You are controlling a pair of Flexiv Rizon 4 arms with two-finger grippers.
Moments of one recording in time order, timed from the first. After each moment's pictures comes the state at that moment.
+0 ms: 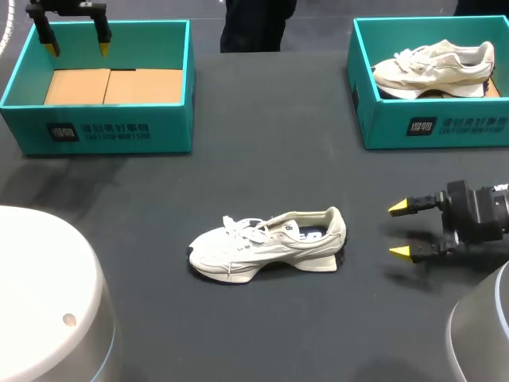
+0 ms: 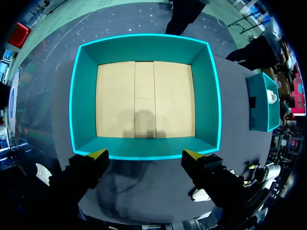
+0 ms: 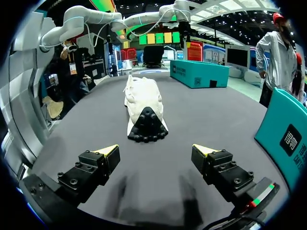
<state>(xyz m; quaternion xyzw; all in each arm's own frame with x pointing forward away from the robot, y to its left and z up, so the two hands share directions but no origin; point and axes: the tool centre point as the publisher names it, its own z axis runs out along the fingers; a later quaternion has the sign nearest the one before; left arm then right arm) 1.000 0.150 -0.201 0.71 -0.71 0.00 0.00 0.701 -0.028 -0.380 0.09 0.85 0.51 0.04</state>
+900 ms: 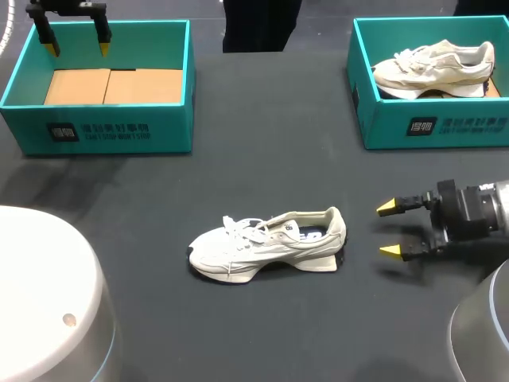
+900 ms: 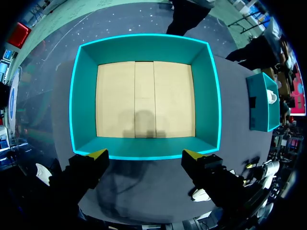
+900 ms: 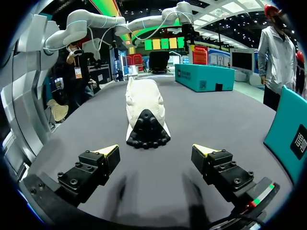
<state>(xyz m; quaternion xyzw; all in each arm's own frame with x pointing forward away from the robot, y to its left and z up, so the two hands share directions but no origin) 1.000 0.150 -0.201 0.71 -0.71 0.00 0.00 0.708 -0.008 -0.389 0.07 0.84 0.54 0.01</state>
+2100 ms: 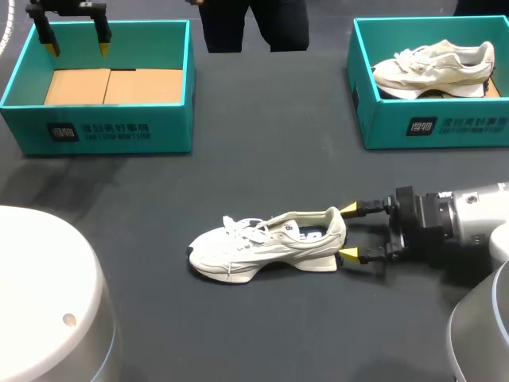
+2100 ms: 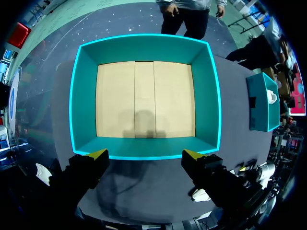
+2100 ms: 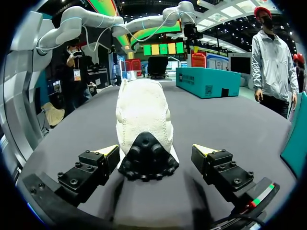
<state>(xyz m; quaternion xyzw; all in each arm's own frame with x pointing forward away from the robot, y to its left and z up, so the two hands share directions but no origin) 1.000 0.150 -0.201 0.71 -0.71 0.00 0.00 0.712 0.064 -0.400 0.07 0.83 0.56 0.02</state>
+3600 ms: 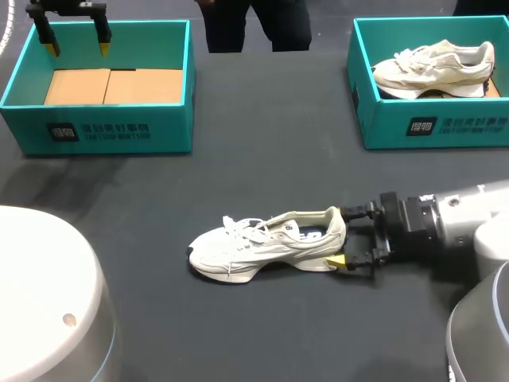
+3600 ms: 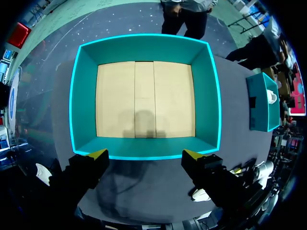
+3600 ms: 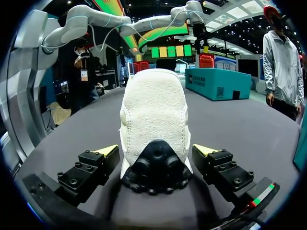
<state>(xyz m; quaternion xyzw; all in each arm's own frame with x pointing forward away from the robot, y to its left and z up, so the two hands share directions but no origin) 1.000 0.150 -0.201 0.71 -0.71 0.00 0.00 0.704 0.089 -0.408 0.04 0.82 0.57 0.00</state>
